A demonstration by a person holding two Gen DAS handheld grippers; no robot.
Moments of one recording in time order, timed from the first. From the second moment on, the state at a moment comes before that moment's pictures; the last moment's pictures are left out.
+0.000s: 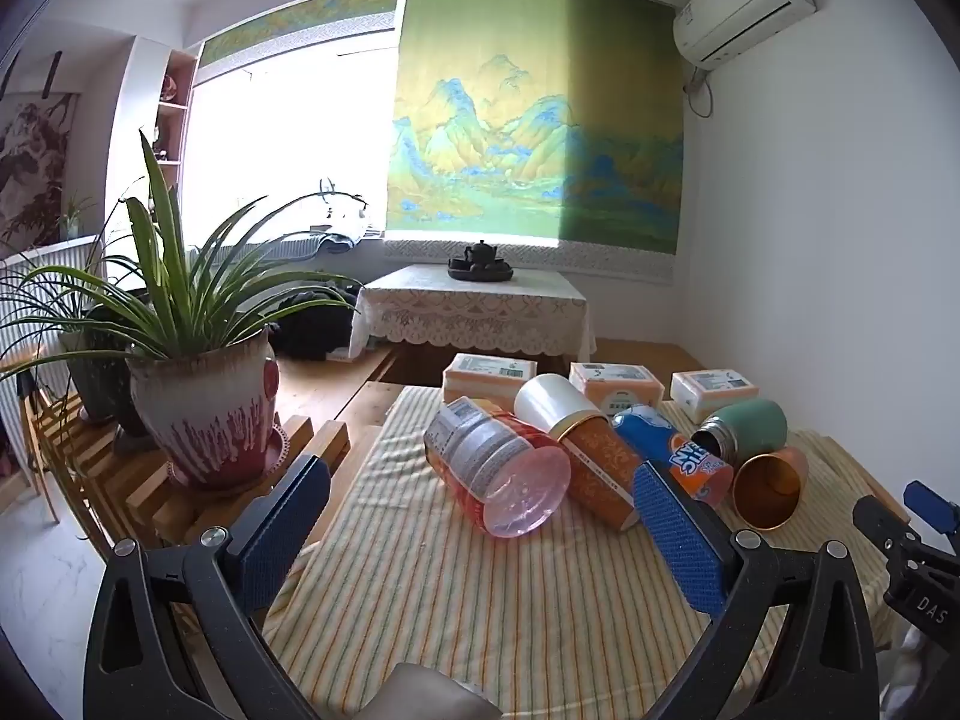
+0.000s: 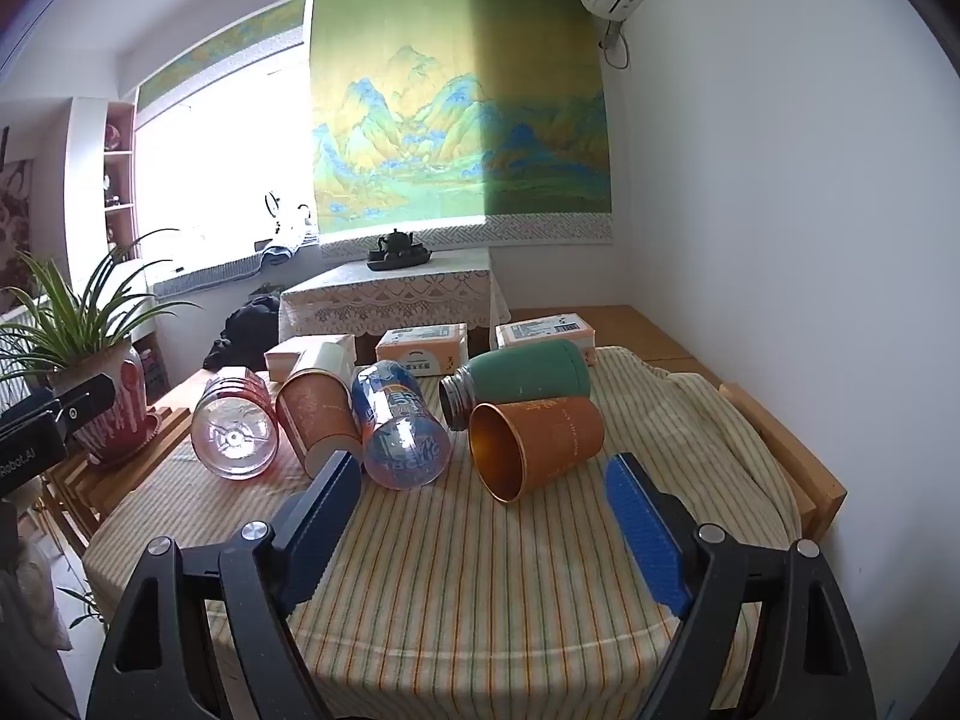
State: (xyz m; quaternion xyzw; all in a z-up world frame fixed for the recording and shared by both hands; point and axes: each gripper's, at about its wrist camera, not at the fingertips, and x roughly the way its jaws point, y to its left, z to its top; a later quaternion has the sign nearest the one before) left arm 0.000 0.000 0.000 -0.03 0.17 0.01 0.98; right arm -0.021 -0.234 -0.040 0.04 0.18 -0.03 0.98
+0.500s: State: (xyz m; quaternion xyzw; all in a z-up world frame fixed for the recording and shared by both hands) left arm 0.002 0.004 -0.005 -0.04 0.17 0.01 0.98; right arm -0.021 -0.237 -0.040 0.04 0.18 -0.05 0.98
